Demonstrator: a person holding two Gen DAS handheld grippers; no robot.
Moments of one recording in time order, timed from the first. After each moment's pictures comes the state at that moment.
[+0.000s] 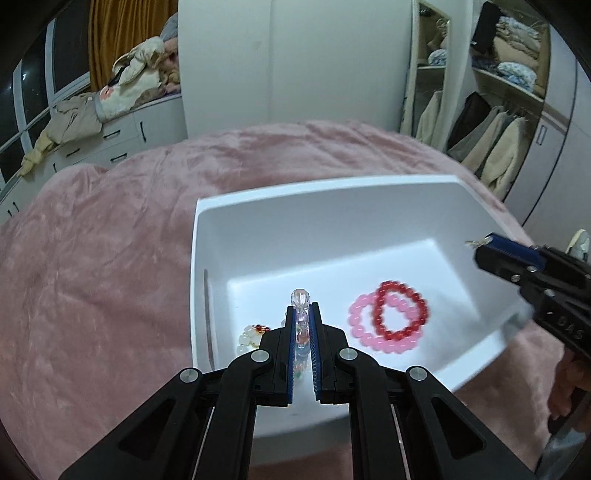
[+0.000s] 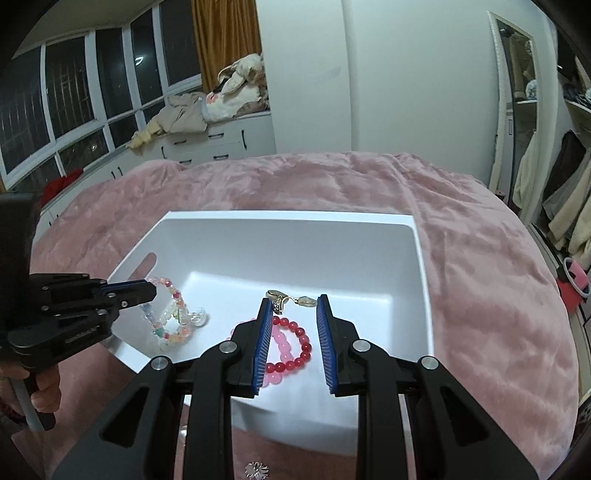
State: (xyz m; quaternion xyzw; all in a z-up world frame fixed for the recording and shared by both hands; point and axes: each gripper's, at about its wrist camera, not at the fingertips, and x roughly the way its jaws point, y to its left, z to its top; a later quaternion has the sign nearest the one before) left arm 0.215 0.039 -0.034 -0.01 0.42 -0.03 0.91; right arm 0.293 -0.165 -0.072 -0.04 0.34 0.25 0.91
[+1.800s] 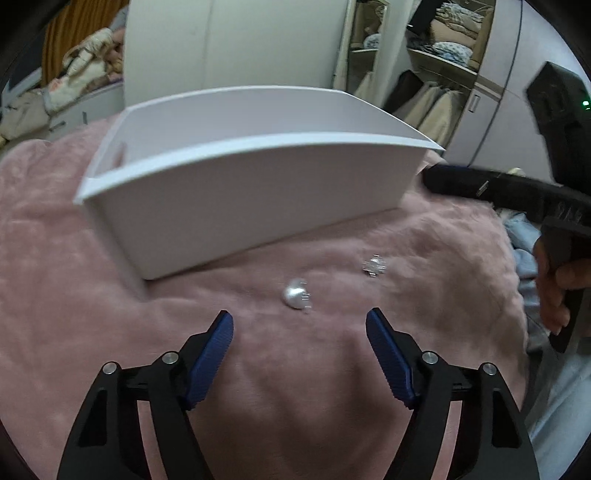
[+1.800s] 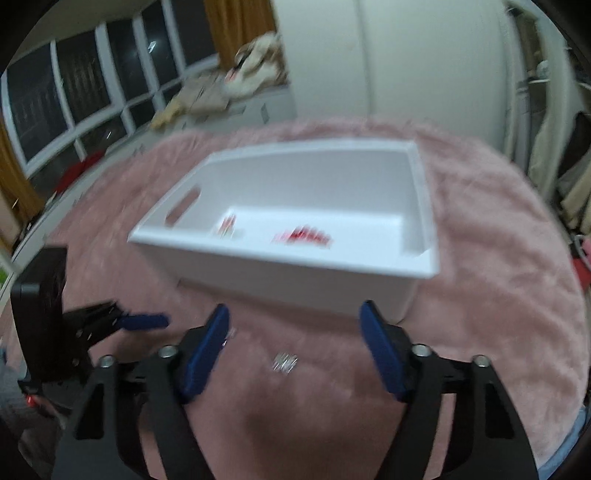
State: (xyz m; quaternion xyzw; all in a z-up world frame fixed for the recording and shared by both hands) left arm 0.094 -0.006 -0.090 -0.02 0.43 -0.17 0.89; right arm 0.215 -0.194 -0.097 -0.03 0.39 0.29 0.87
